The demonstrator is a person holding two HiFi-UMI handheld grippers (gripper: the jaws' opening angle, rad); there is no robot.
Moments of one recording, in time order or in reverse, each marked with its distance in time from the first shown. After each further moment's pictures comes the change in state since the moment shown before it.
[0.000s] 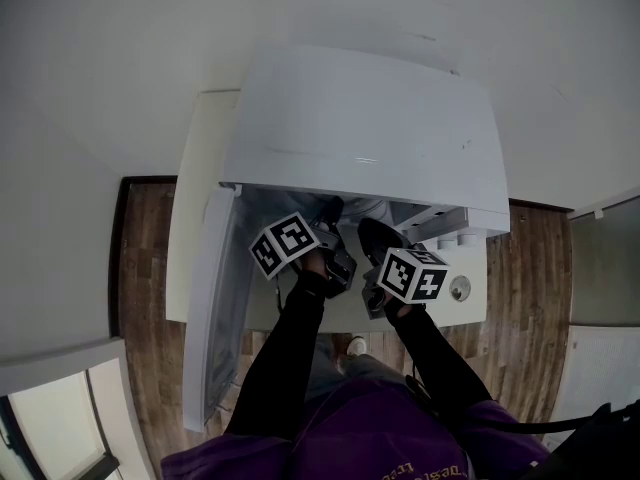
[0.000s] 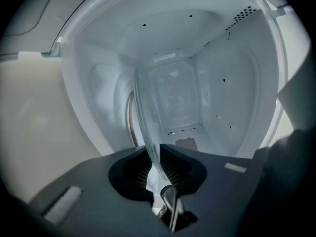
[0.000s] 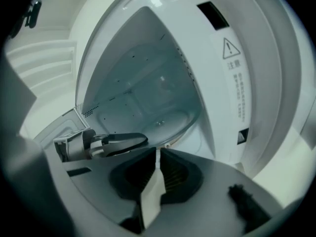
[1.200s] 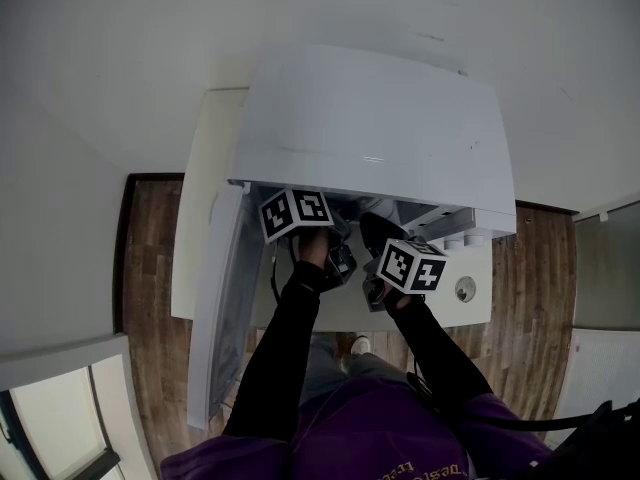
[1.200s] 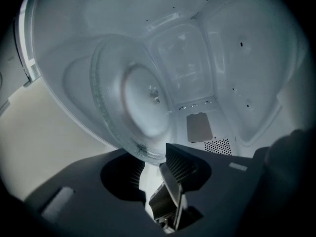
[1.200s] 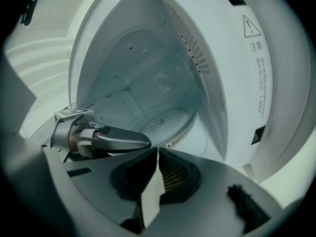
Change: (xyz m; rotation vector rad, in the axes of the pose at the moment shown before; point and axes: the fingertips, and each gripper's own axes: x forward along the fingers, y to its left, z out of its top) left arm -0.001 0.004 -0.026 0.071 0.364 0.217; right arm 0.017 0.000 0.000 0.016 0.015 -0.013
